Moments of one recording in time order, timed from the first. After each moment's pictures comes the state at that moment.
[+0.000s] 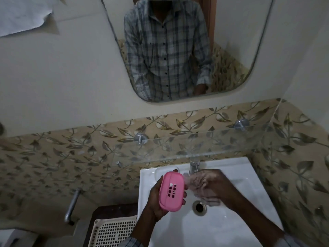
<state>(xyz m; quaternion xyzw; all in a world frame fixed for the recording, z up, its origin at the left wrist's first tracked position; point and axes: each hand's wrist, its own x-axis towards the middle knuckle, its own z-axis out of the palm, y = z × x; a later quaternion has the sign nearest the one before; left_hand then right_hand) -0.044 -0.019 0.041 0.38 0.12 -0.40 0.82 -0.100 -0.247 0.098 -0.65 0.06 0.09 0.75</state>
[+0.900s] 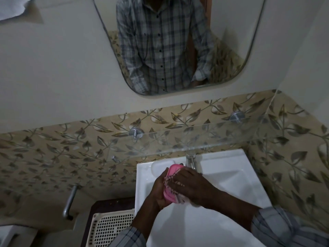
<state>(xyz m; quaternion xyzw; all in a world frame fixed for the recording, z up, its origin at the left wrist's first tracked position) -0.042 -0.045 0.052 0.36 0.16 -0.47 0.79 -0.089 -0.219 0.053 -0.90 -0.36 -0.23 0.12</state>
